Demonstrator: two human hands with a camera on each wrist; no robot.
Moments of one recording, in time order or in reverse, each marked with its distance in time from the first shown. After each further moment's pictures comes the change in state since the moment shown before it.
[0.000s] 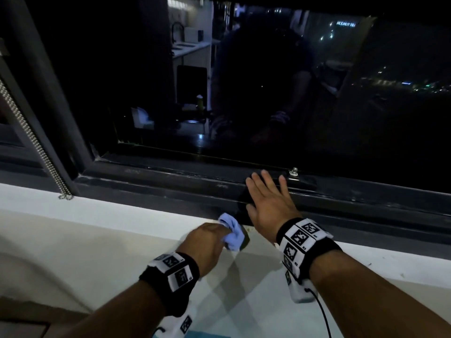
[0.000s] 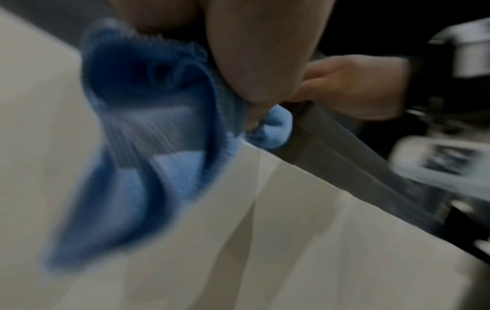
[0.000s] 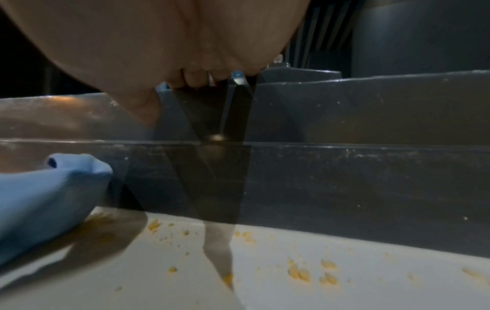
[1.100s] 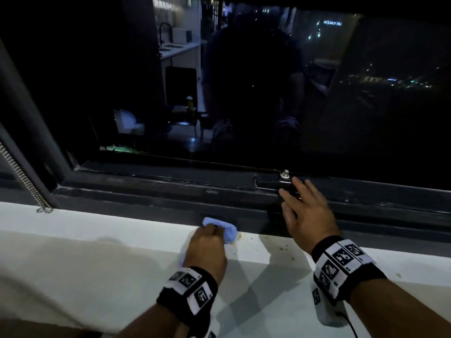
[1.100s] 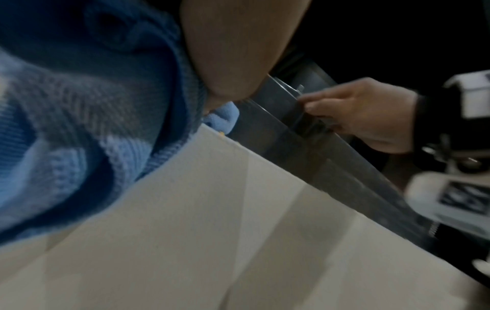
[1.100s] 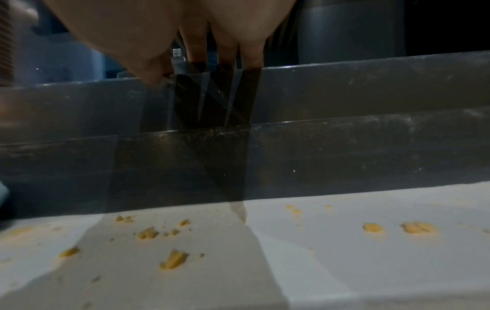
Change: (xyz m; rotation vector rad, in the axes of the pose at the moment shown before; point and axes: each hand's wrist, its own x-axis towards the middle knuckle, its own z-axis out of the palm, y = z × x) left_hand 0.019 0.032 0.027 0.381 0.117 -0.346; right_hand -0.040 0.071 0.014 0.147 0.273 0.253
